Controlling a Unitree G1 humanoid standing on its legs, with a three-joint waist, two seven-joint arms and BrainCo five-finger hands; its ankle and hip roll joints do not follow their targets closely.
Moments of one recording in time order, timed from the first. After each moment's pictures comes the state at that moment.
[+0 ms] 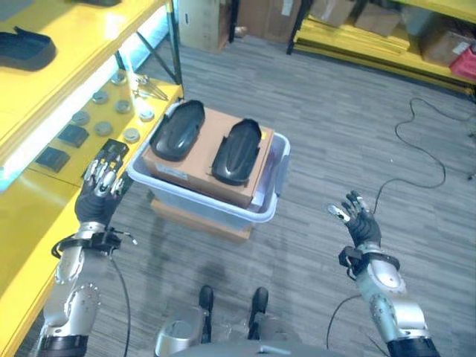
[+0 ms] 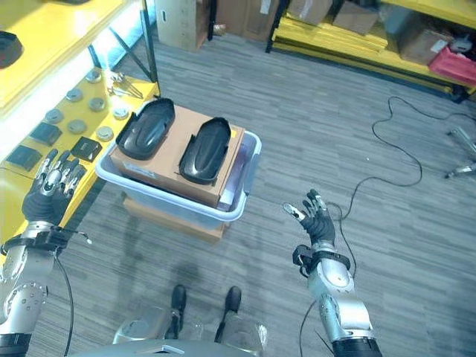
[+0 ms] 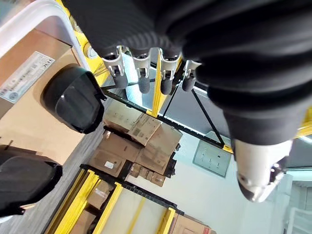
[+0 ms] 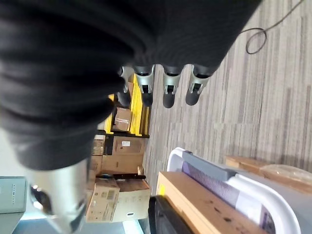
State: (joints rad) left arm 0.13 0.41 0.16 -0.24 -0.85 -0.05 -0.01; right arm 0.11 -0.44 -0.05 -0.03 0.50 0.03 -0.27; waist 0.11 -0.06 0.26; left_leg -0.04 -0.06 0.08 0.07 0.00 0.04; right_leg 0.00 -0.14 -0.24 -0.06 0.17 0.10
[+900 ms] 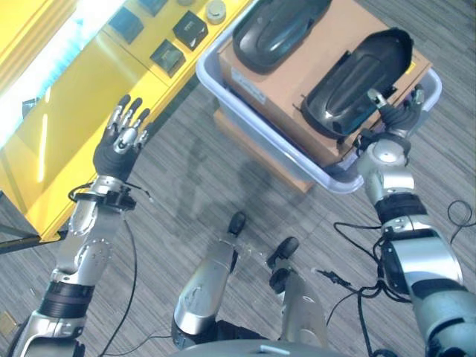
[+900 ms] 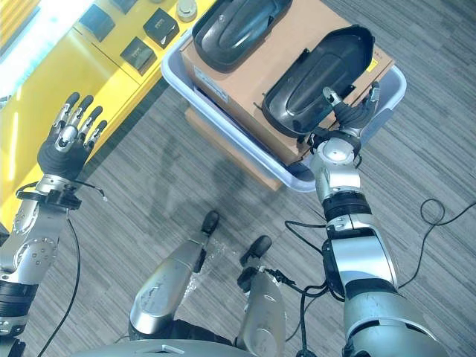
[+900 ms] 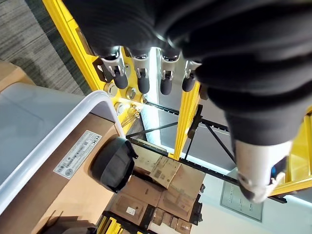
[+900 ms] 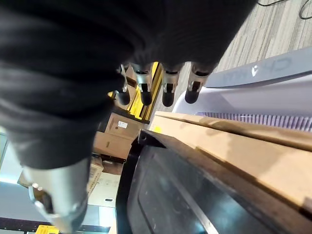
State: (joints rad) left arm -0.19 0.56 -0.03 -0.16 -0.94 -0.13 -0.06; right arm -0.87 -0.59 0.11 0.77 0.47 -0.13 -0.62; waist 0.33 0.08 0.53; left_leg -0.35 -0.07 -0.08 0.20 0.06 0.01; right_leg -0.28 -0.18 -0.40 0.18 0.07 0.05
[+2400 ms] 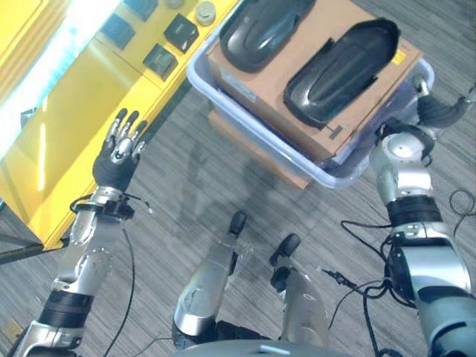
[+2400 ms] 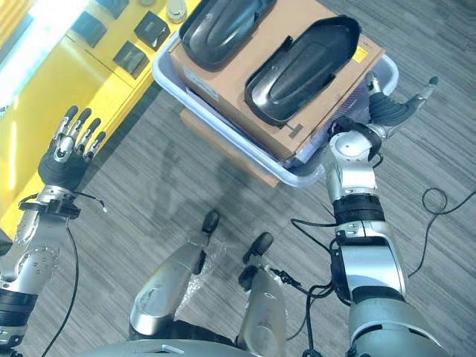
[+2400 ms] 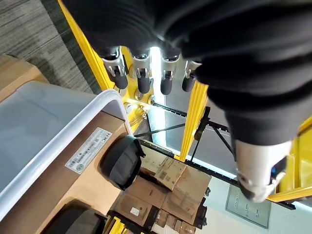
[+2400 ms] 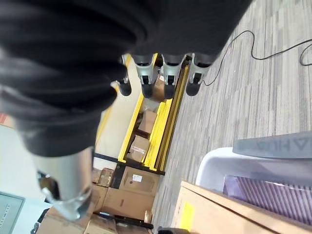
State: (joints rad) left arm -0.14 0.56 -0.05 -0.15 -0.98 -0.18 -0.05; right arm -0.81 -0.62 0.04 0.57 0.40 -0.06 -0.91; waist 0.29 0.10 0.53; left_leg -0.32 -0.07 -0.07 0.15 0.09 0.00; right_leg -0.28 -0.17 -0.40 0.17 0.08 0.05
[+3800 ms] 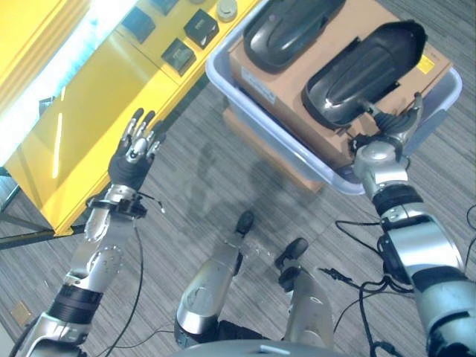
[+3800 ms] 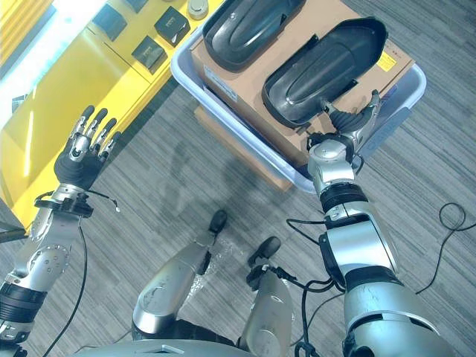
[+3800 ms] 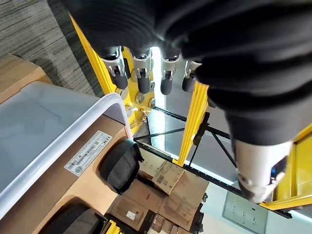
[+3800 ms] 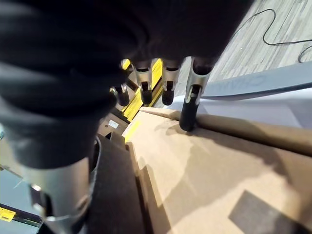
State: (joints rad) left arm -0.17 0.55 -0.15 -0.14 -1.00 -0.21 -0.03; right arm -0.97 -0.60 0.27 0.97 0.40 -0.02 -0.77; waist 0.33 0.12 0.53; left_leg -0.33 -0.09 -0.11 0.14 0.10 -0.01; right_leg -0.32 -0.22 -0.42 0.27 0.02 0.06
